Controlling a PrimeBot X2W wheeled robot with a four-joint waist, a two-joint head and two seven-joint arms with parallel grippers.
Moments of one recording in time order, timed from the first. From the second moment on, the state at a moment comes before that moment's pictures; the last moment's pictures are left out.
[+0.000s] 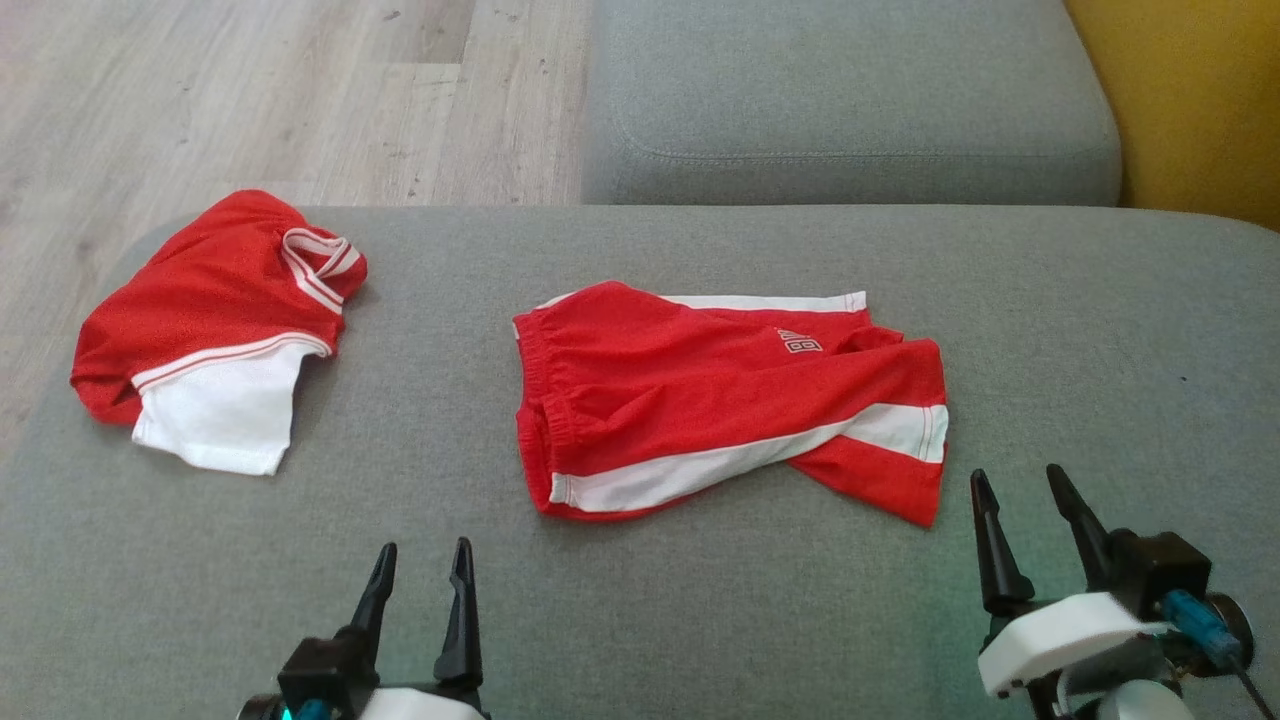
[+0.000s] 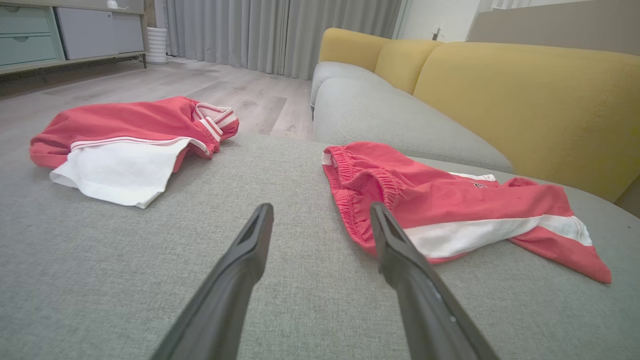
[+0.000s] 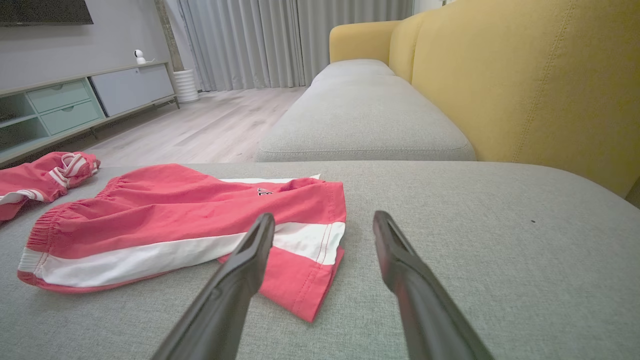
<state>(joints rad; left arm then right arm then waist) 0.04 0.16 -0.42 0.27 -0.45 0.15 -0.24 0.04 -0.04 -0.01 0.27 0.09 0.12 -0.13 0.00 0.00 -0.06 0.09</state>
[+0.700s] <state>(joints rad) -0.10 0.16 -0.52 0.31 -0.43 0.11 -0.14 0.02 -0.04 0.01 0.24 0.08 0.12 -0.10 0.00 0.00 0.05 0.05</state>
